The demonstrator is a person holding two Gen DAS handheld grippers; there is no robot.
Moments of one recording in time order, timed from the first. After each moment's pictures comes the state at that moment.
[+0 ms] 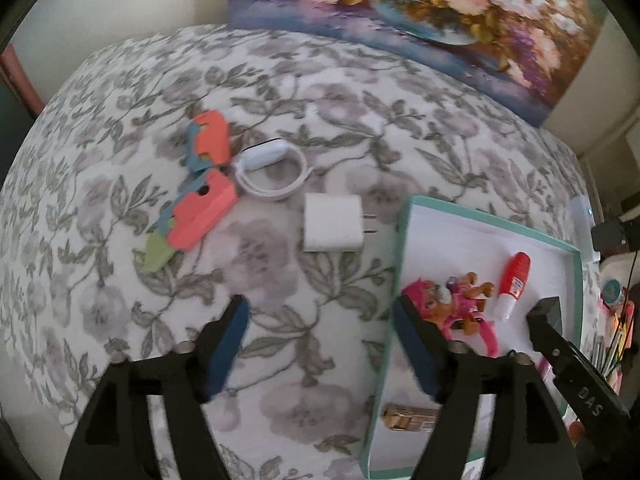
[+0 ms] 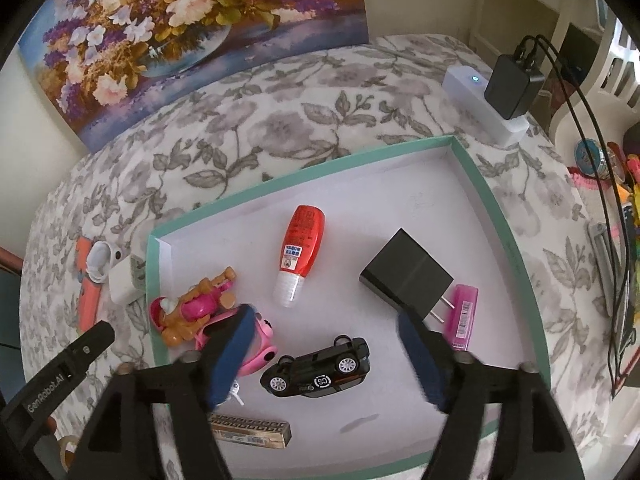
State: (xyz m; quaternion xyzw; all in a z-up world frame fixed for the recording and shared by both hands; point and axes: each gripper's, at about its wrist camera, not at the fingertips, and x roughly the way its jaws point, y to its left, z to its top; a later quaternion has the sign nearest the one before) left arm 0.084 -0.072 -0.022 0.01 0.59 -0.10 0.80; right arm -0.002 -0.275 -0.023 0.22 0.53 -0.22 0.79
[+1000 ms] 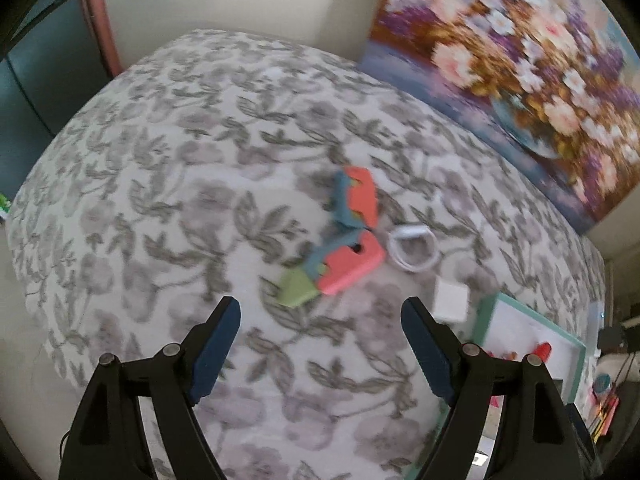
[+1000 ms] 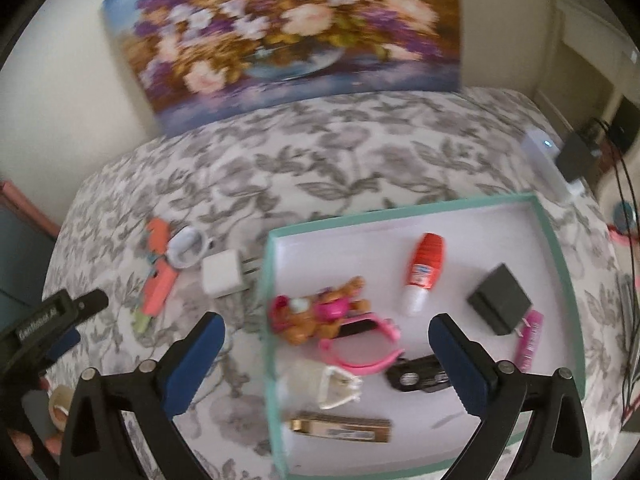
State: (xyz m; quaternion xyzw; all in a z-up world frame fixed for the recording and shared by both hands) left arm 0.107 0.040 0.012 -0.09 0.55 0.02 0.83; right arm 0.029 -0.189 0.012 0.17 0.50 -0.14 0.84
